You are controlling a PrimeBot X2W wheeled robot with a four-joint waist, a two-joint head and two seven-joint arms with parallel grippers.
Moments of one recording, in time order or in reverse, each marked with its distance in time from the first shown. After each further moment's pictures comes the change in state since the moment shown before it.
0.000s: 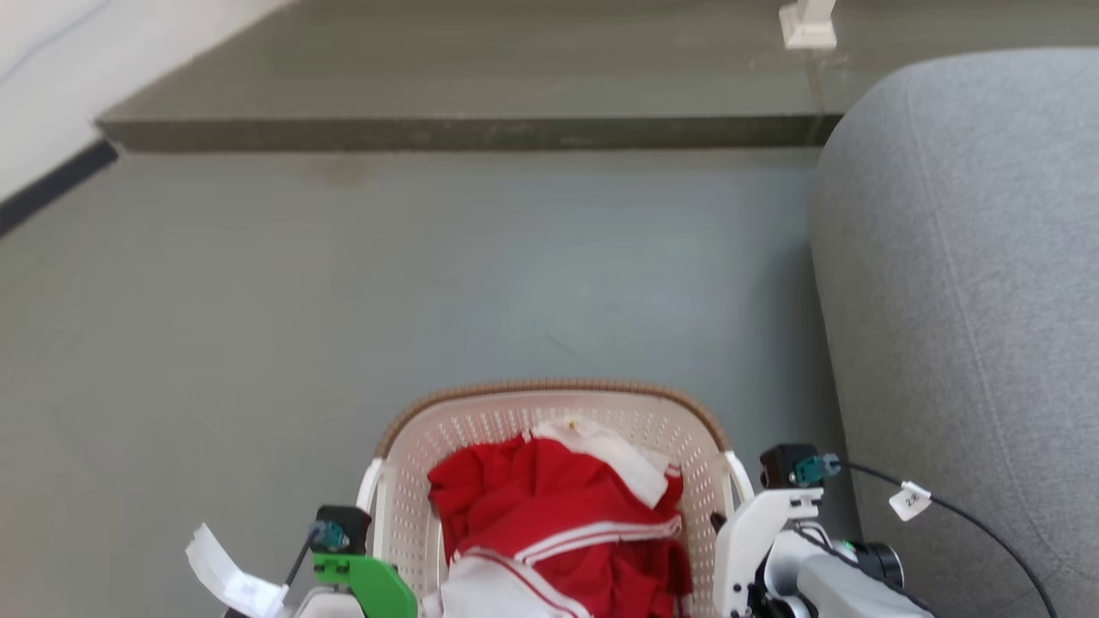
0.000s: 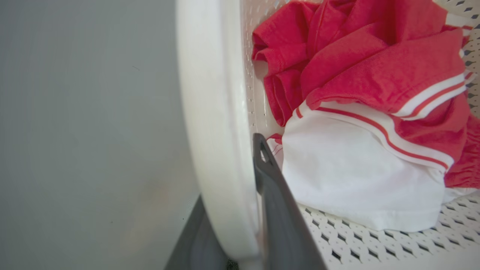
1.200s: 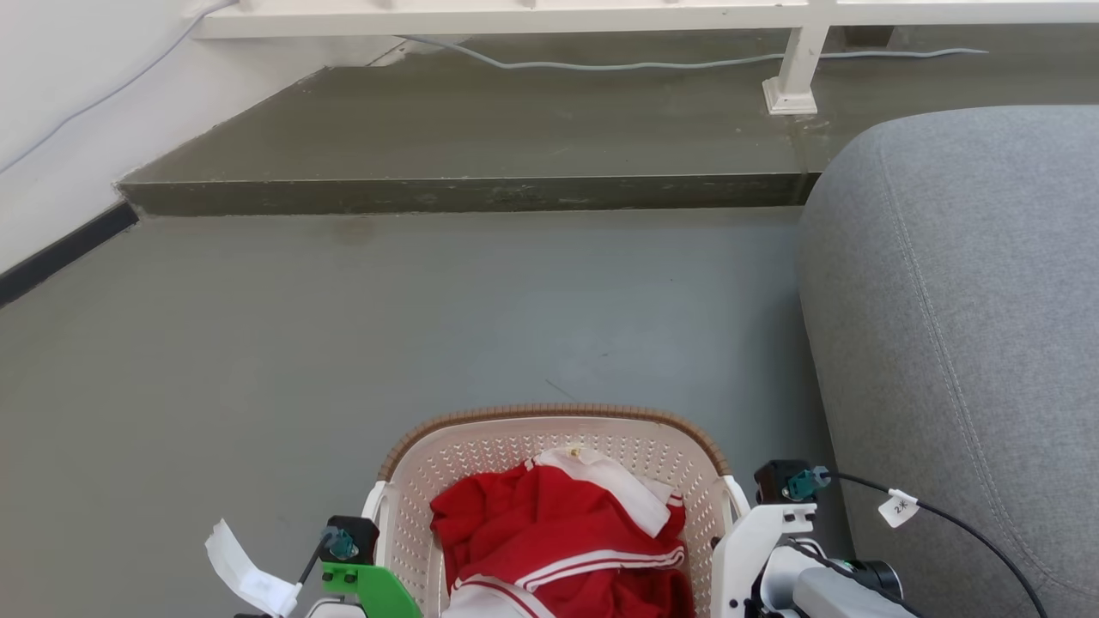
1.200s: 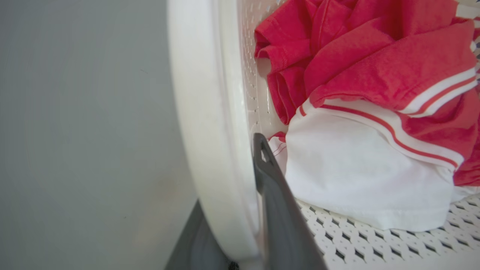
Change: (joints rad) left arm 0.020 0.012 -0.064 -0.032 -0.033 0.034 0.091; right arm 0.016 -0.011 0.087 -0.024 0.081 -0.050 0.052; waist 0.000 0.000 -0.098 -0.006
